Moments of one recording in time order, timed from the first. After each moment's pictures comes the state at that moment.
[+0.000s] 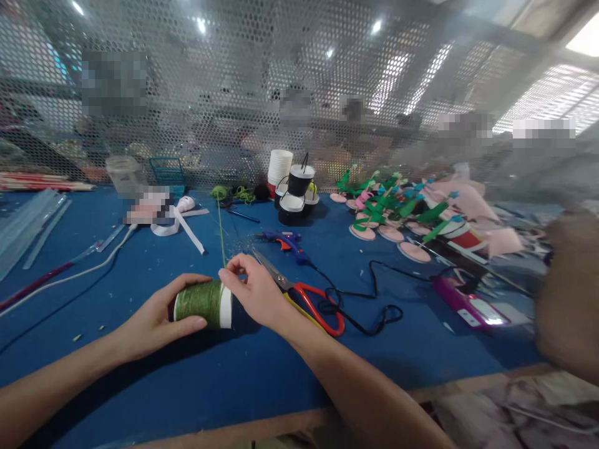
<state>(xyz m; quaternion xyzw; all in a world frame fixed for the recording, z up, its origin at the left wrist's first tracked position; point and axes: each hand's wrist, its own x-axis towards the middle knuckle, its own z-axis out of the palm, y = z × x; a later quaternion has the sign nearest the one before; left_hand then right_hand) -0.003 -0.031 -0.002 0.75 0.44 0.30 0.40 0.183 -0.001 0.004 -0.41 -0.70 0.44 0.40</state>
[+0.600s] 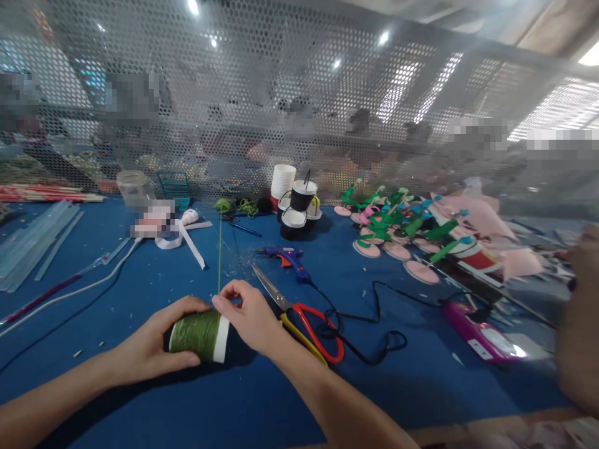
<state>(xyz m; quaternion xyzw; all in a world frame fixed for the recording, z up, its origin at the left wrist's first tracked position) -0.010 -0.032 0.001 0.82 0.37 0.27 0.34 0.177 0.002 0.002 -0.42 -0.66 0.50 0.37</state>
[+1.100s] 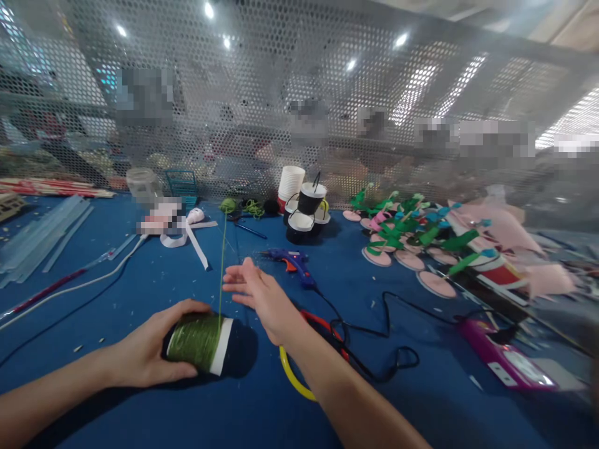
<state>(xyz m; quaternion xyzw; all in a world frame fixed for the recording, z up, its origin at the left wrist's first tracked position) -0.011 -0.032 0.001 0.84 0.38 0.24 0.30 0.186 0.011 0.029 -0.42 -0.48 0.68 0.36</state>
